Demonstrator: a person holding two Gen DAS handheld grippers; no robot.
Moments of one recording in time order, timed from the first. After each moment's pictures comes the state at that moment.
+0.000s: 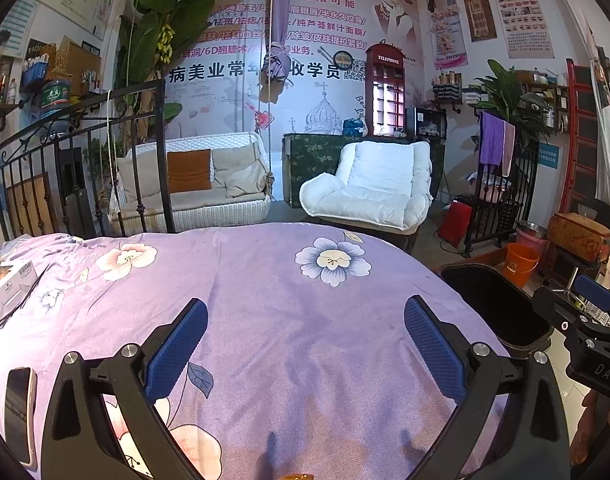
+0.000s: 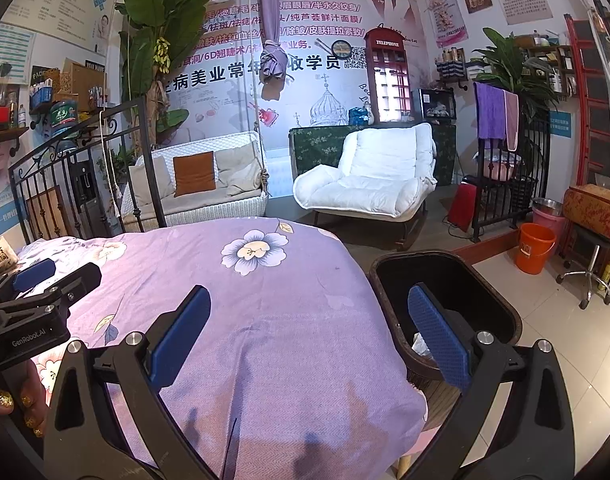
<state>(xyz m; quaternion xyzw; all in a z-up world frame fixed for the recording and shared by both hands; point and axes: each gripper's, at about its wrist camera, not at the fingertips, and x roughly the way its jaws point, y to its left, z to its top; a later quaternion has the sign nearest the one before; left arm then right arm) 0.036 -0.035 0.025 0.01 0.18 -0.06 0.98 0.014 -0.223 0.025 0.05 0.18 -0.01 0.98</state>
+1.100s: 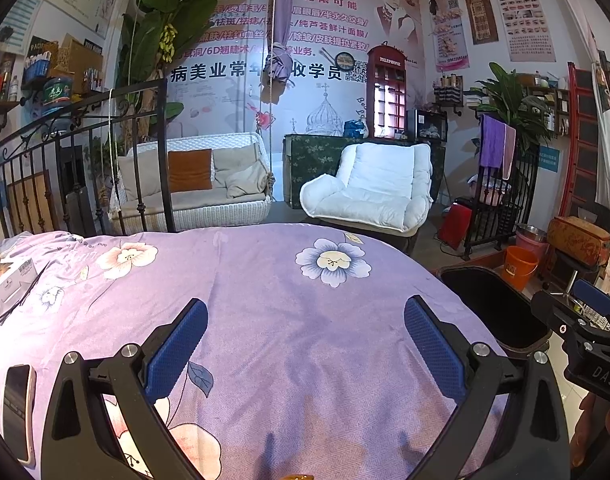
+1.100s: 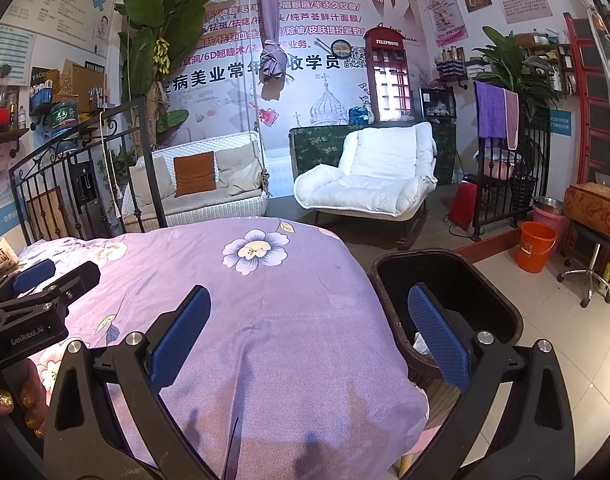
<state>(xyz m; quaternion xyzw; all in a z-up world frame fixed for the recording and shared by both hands) 0.031 -0.035 0.025 0.01 0.18 -0.06 0.98 0.016 -0.224 0.023 0.05 0.18 -0.01 0.98</state>
